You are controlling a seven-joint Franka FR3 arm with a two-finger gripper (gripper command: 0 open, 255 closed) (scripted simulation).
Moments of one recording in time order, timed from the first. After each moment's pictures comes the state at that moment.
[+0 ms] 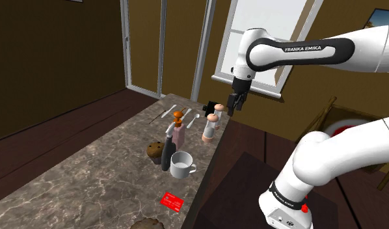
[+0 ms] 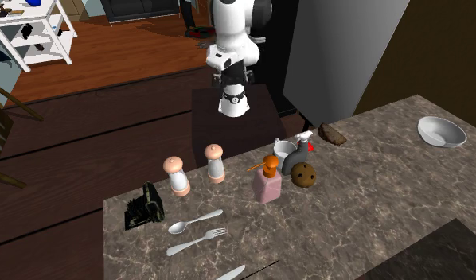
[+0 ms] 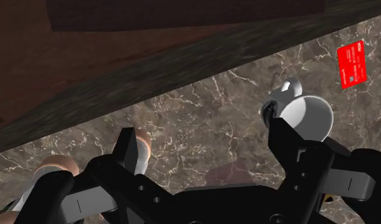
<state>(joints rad) -0.06 -0.64 -0.07 -2.51 -0.01 1.78 -0.09</state>
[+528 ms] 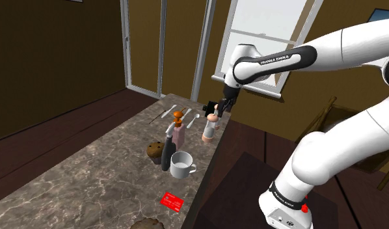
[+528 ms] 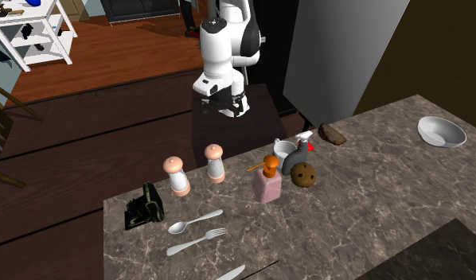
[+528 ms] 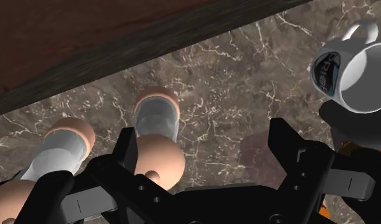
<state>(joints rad) -0.09 -0.43 -0.14 -2.53 -0.05 2.11 -0.16</state>
